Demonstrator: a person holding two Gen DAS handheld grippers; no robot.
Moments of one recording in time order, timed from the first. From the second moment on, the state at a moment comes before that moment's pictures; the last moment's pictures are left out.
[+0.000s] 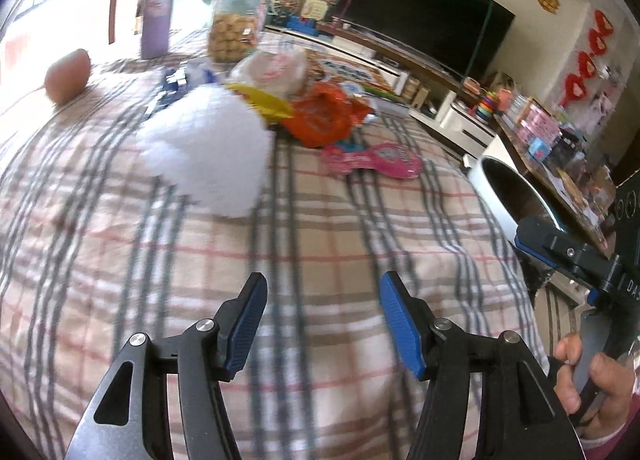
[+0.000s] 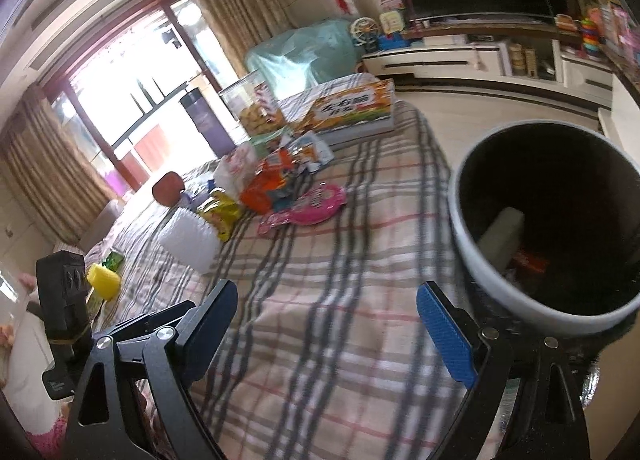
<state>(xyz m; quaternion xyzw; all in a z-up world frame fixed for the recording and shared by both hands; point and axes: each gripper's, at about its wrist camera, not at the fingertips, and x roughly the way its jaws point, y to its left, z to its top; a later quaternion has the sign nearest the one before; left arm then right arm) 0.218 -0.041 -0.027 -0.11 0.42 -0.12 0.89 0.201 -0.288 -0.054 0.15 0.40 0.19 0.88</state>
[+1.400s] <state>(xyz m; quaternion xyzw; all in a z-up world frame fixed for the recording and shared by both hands) 0.302 0.003 -0.042 -0.15 0.40 -0.09 0.90 0.302 -0.214 -0.093 -0.01 0.46 0.22 0.86</state>
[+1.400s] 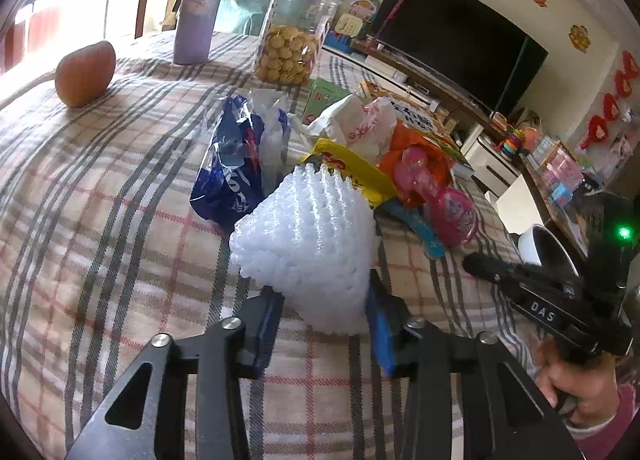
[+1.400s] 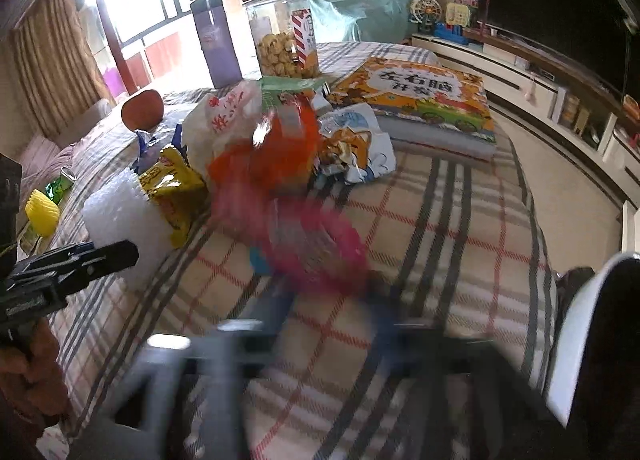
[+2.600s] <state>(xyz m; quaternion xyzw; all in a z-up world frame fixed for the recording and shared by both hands) 0.251 0.012 -0.038 -0.15 0.40 -0.11 0.90 0.243 -0.241 -0.089 0.10 0.46 0.23 0.85</state>
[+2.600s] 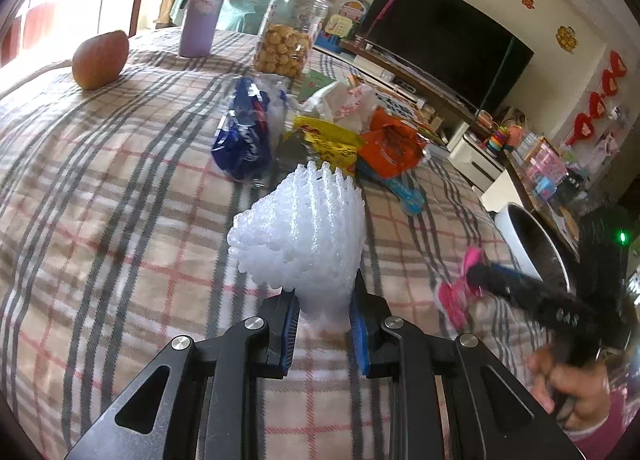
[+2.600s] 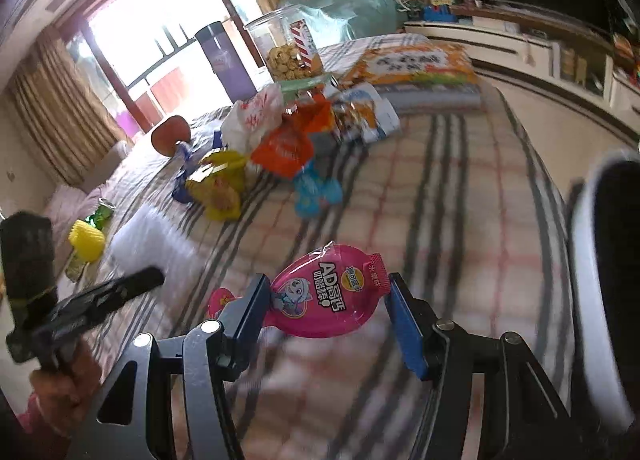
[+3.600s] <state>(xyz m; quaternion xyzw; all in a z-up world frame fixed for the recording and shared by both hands) 0.266 -0.121 -0.014 -0.06 0.40 -0.24 0.88 0.182 -0.378 -0.042 0.17 0.38 0.13 0.90</state>
